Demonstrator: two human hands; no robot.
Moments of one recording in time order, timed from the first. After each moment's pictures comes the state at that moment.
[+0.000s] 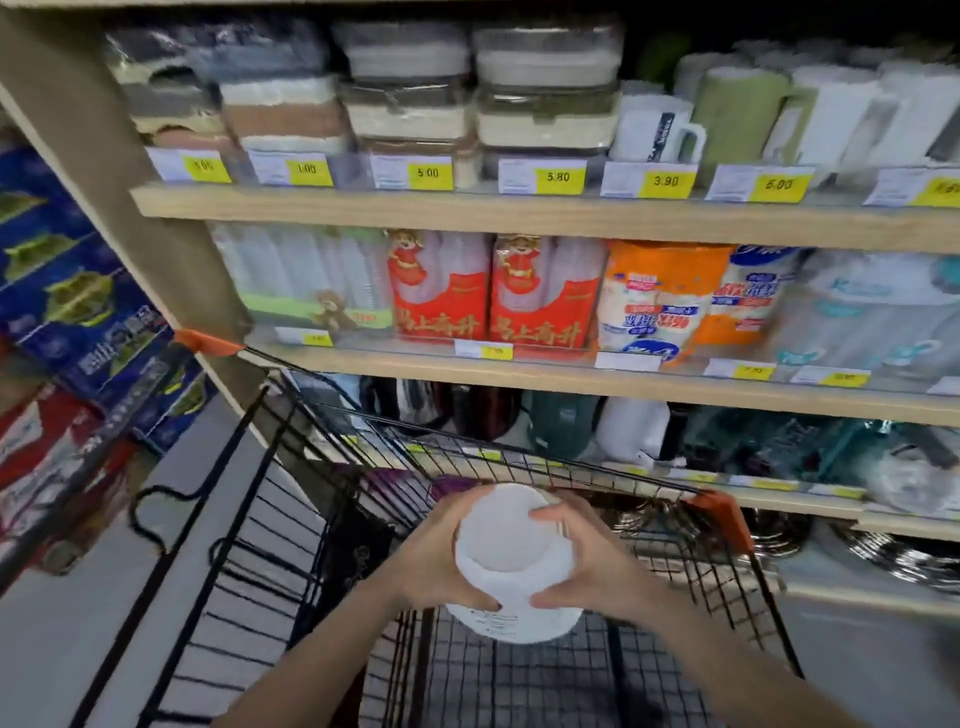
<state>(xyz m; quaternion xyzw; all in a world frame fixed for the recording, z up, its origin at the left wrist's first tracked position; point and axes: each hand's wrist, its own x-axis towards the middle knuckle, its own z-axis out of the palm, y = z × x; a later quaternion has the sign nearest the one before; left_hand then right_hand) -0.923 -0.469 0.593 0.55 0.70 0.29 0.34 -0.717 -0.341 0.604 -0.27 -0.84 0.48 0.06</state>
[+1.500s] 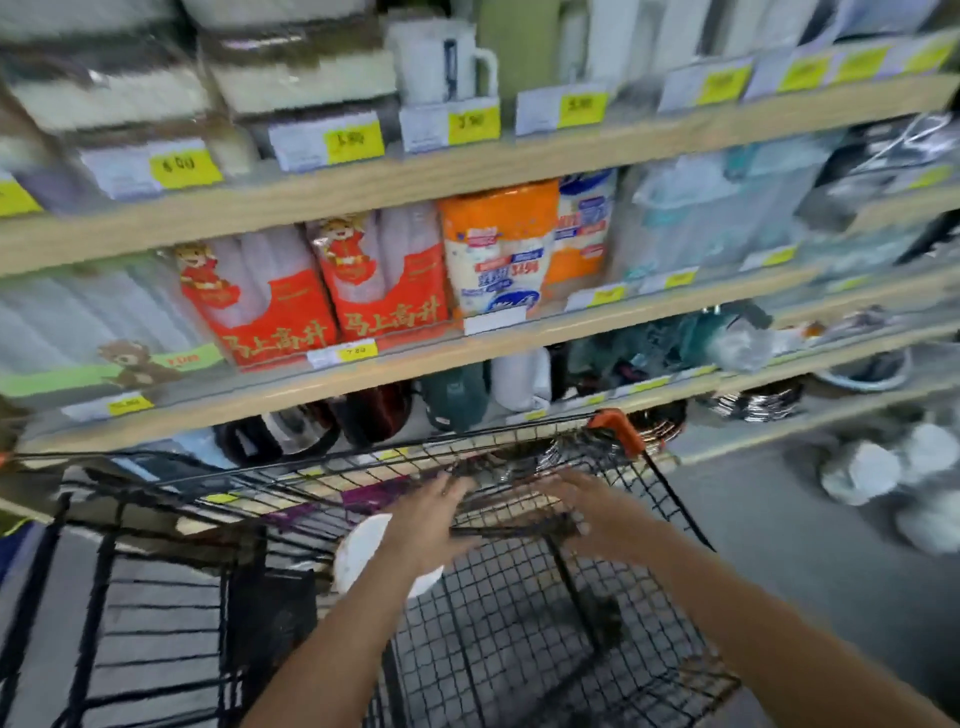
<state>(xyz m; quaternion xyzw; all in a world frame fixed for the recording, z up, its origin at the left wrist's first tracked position) -0.885 -0.368 0.572 0.71 0.67 -0.04 0.21 -0.642 -0.299 0.576 -0.44 -0.85 0.27 -0.13</state>
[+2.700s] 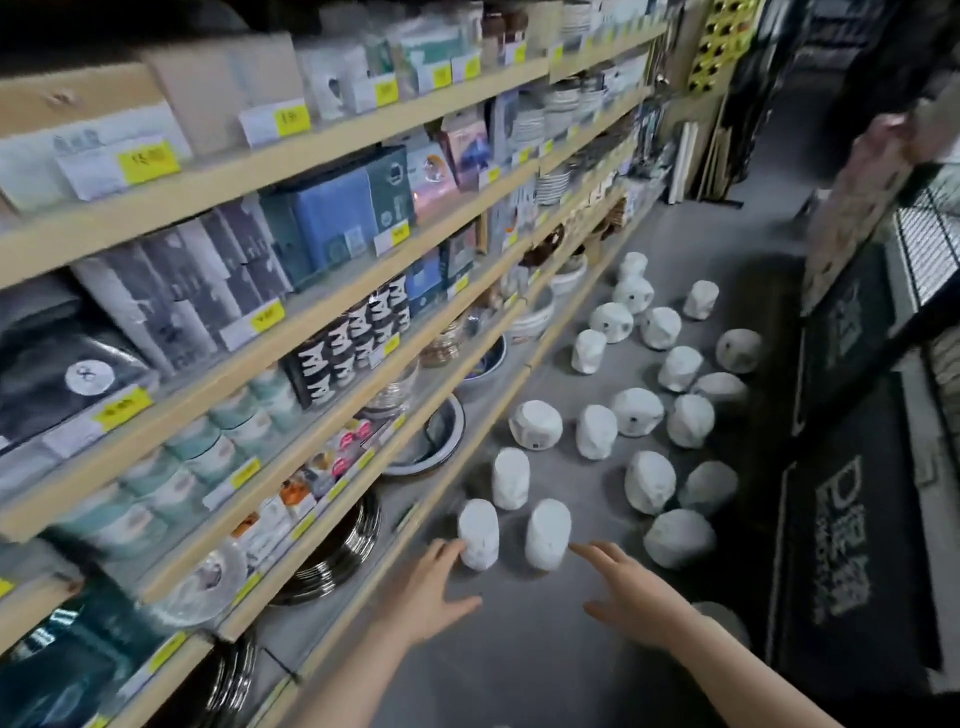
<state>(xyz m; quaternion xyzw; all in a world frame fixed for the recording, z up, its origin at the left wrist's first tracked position) -0.068 -0.041 0.545 0.88 0.38 -0.04 0.28 0.176 -0.190 0.574 -0.78 -0.54 0.32 0.01</state>
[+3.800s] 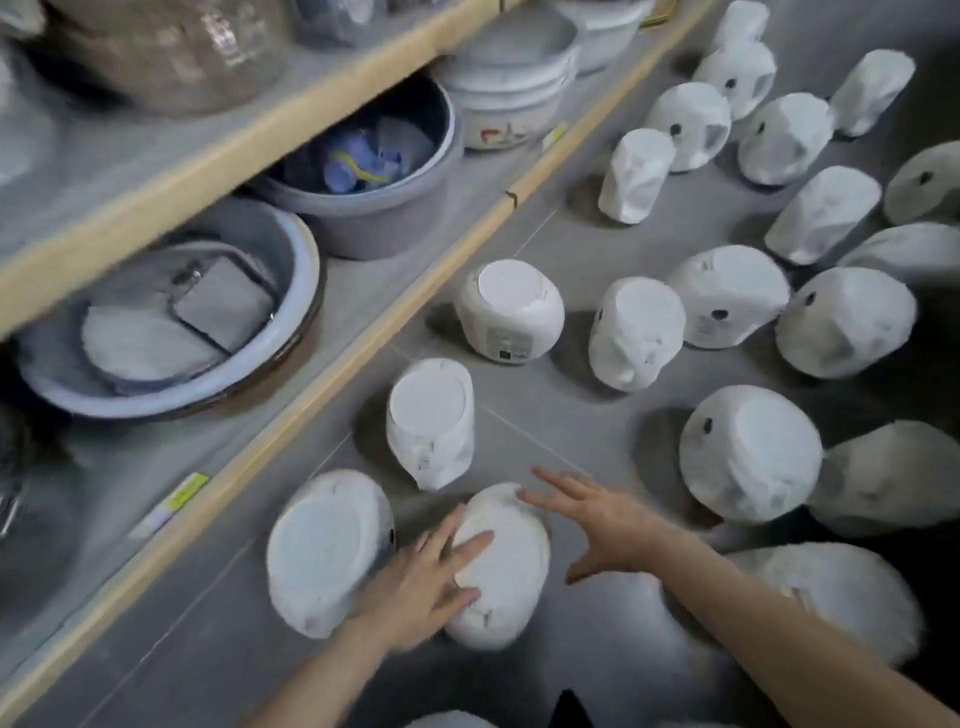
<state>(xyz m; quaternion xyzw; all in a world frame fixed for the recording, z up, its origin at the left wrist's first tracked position) 0.248 0.141 -0.041 0.91 0.30 -0.13 0.27 0.520 0.079 -0.005 -0.61 -0.72 0.31 -0.07</state>
